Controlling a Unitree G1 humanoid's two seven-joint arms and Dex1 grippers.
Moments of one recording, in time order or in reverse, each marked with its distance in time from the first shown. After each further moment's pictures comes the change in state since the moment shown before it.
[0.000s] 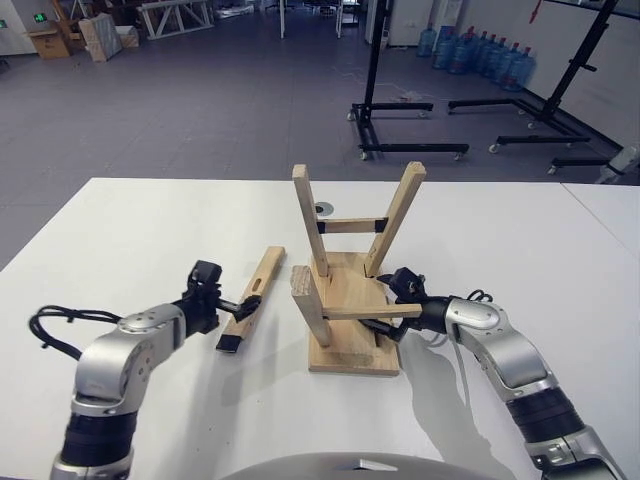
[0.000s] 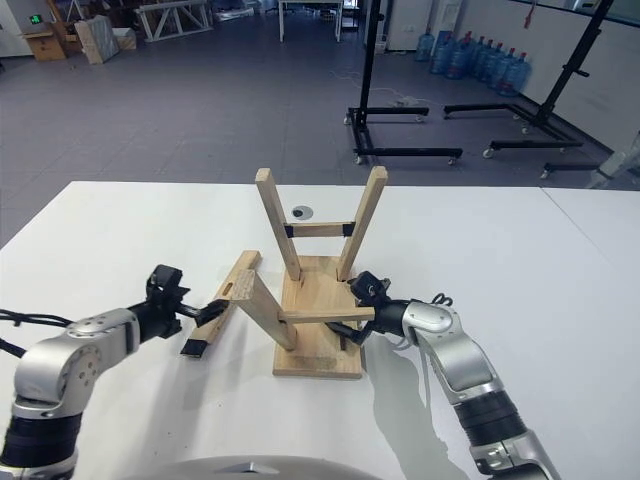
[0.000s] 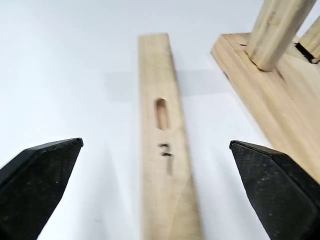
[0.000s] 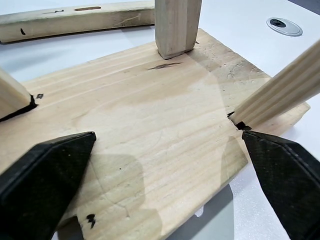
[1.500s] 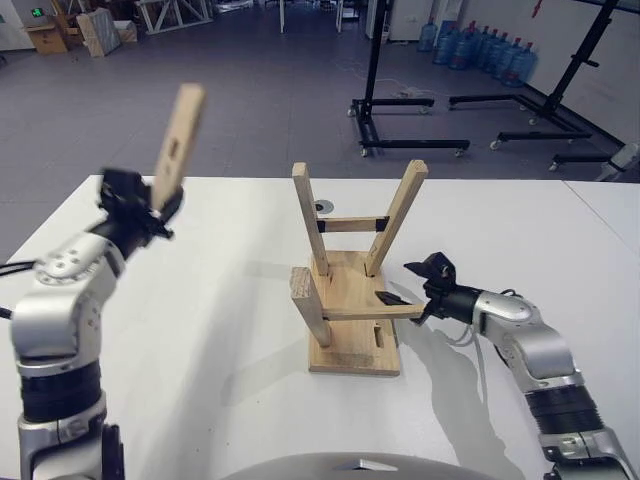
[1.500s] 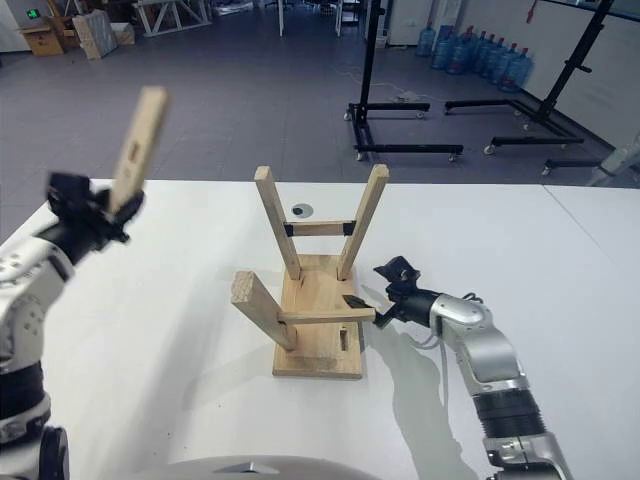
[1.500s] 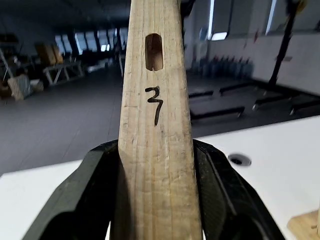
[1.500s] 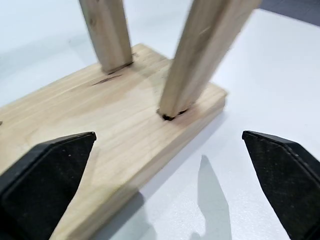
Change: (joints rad) left arm -0.306 0.193 0.356 0.080 -0.019 -0.389 -0.096; right arm -0.004 -0.042 -0.274 0.042 0.214 0.059 0.044
